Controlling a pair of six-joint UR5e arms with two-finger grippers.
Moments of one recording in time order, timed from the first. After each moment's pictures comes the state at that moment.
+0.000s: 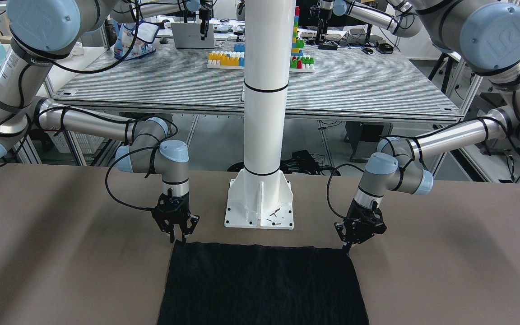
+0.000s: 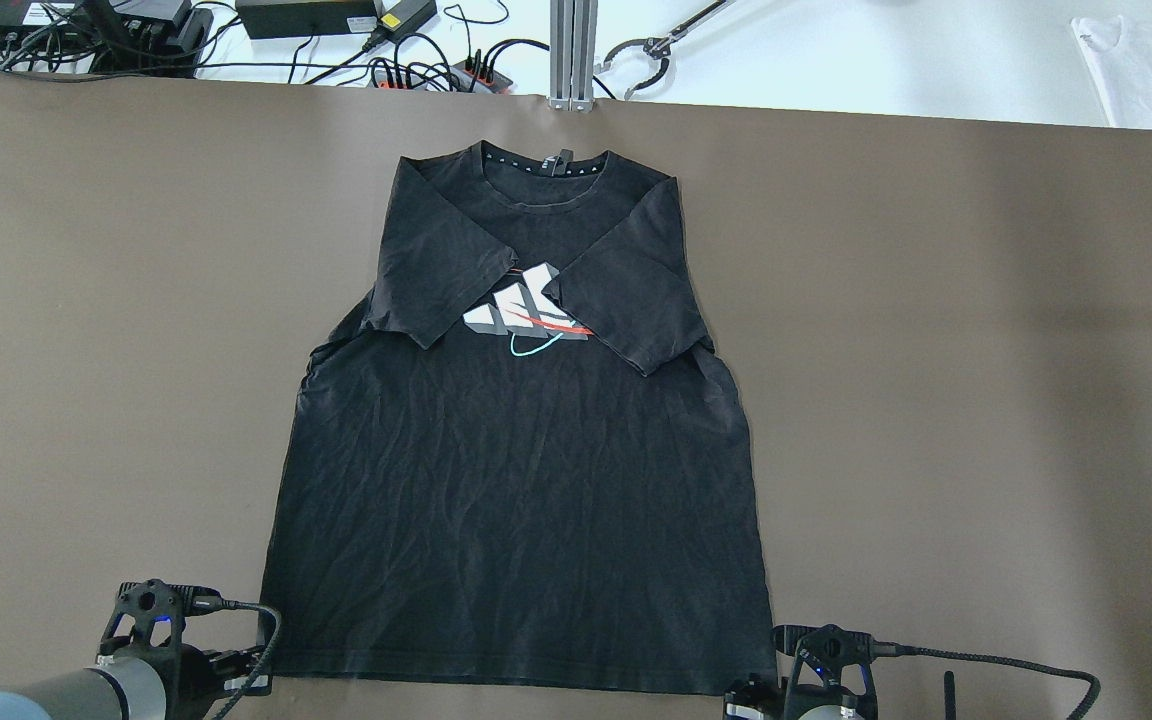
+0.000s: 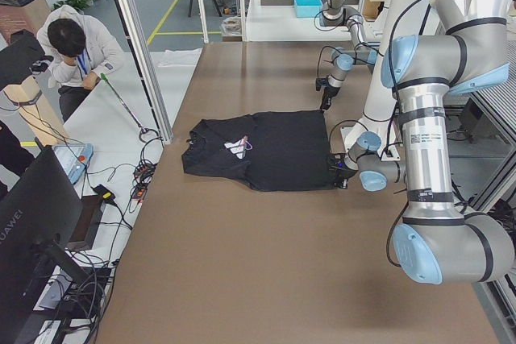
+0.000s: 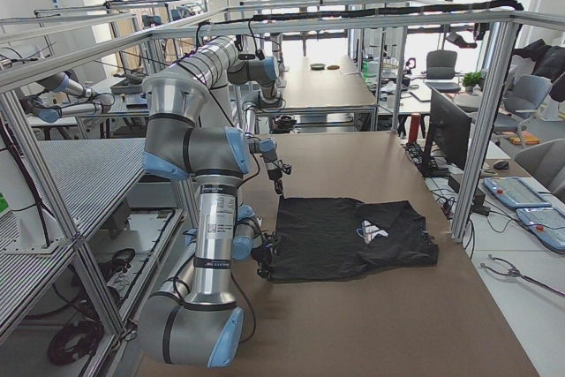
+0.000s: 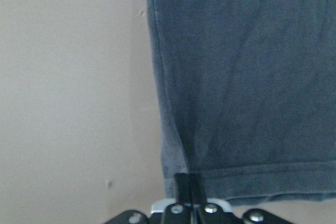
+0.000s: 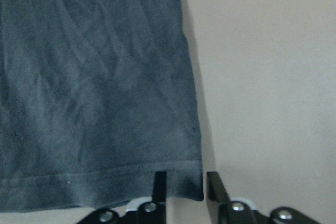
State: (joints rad) left arm -0.09 -1.45 -2.09 -2.16 -1.37 -1.51; right arm 0.04 -1.52 2.12 -1.40 1.30 1.63
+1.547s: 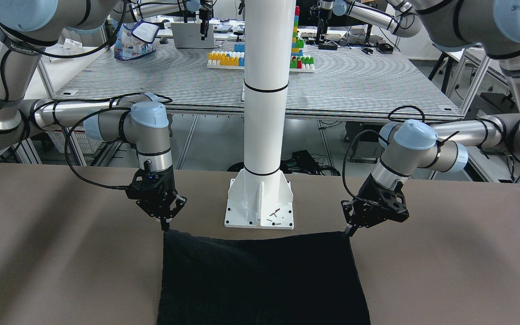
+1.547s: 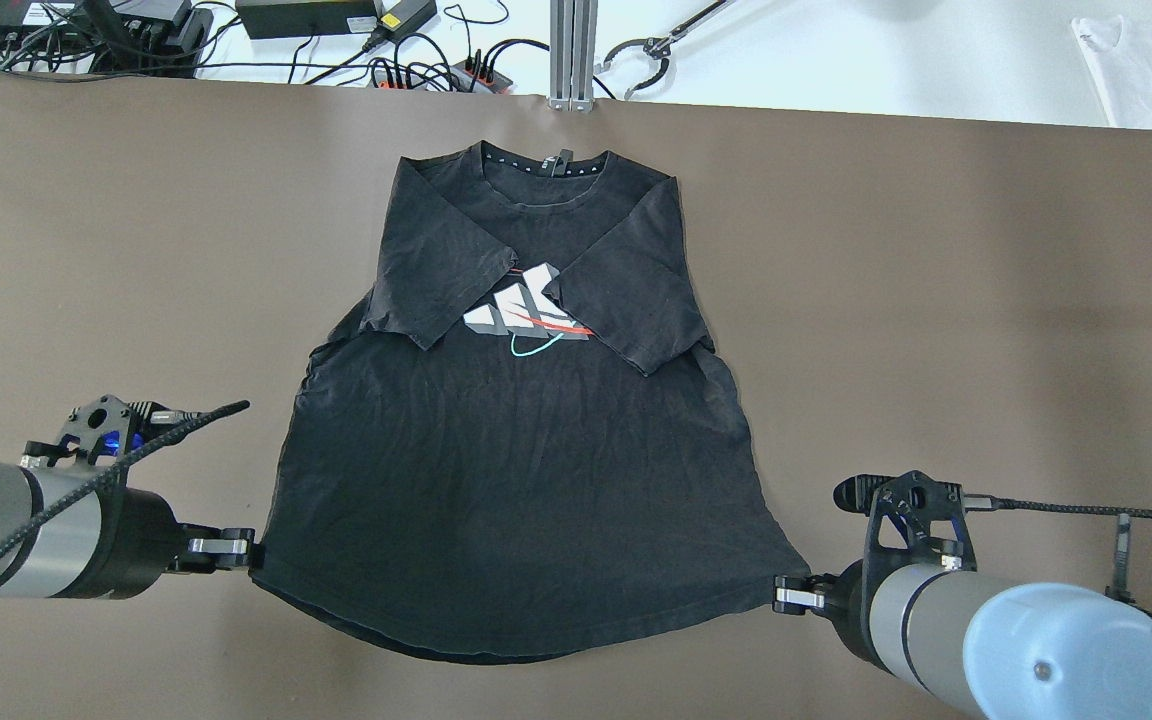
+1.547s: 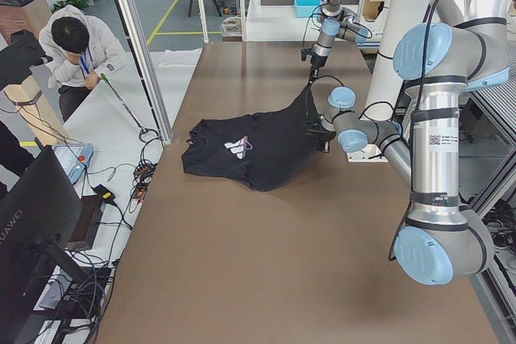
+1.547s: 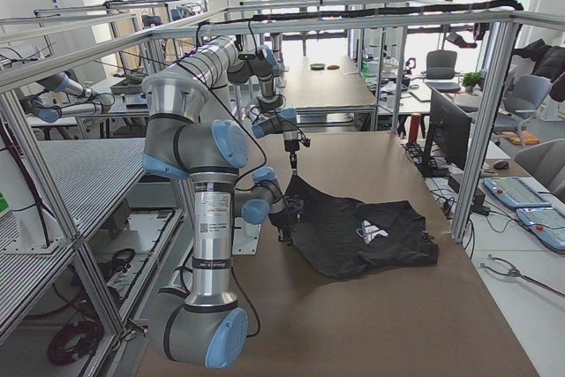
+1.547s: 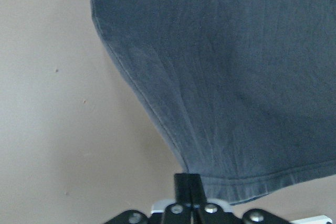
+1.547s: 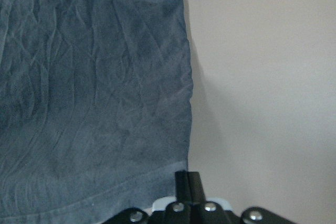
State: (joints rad) left arm -0.49 -1.61 -2.34 -1.83 -1.88 -1.36; right arm 0.32 -1.45 2.42 -1.68 1.53 1.43
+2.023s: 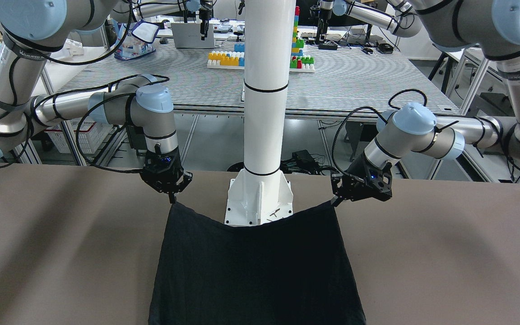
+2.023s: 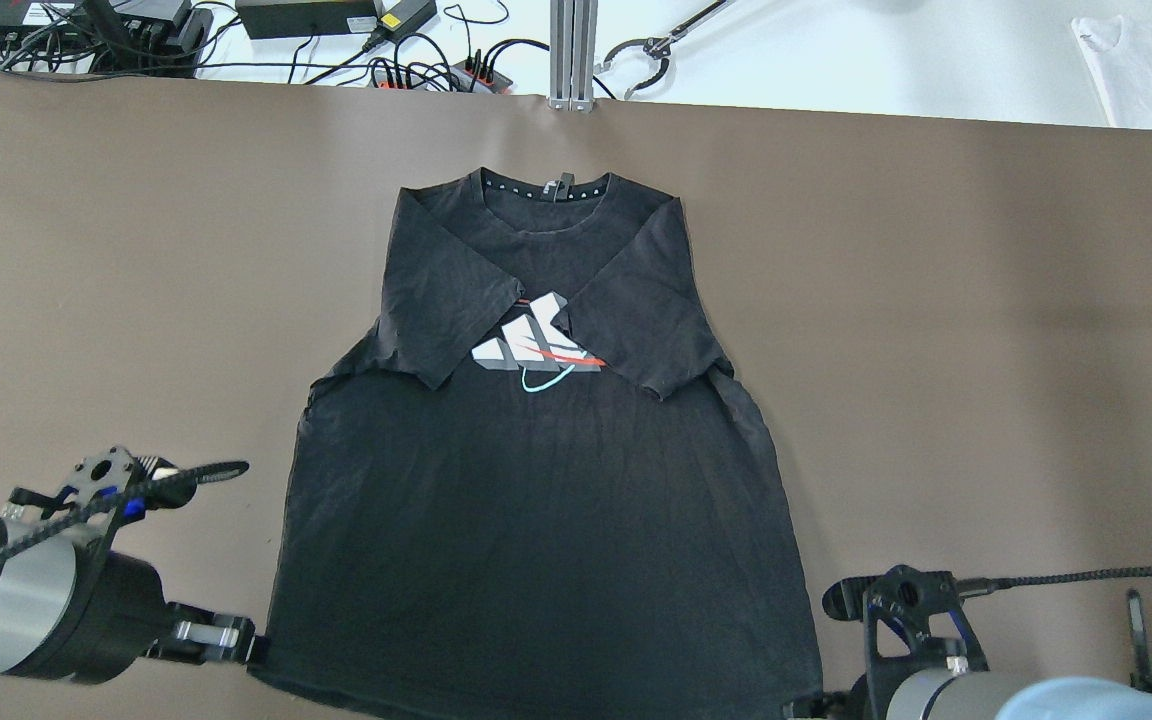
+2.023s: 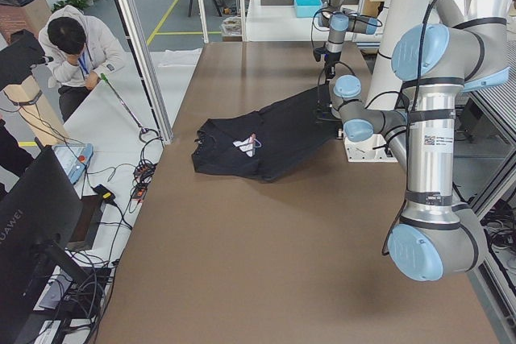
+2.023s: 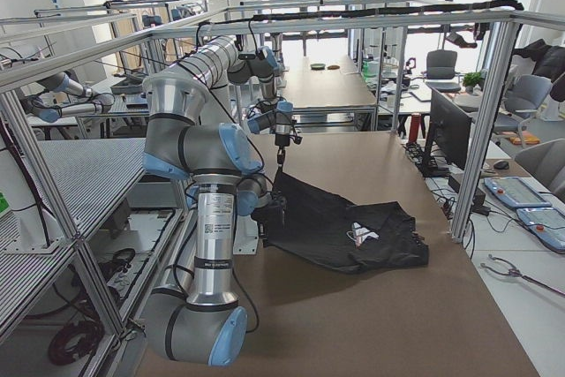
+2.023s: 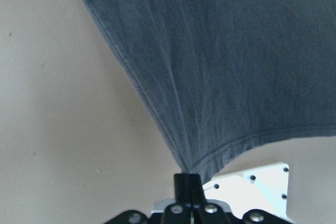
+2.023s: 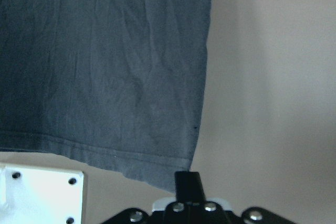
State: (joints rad) left arm -0.45 -1.63 -2.43 -1.78 -2.03 -1.34; right arm 0.18 -1.46 2.54 -1.83 1.61 1.36
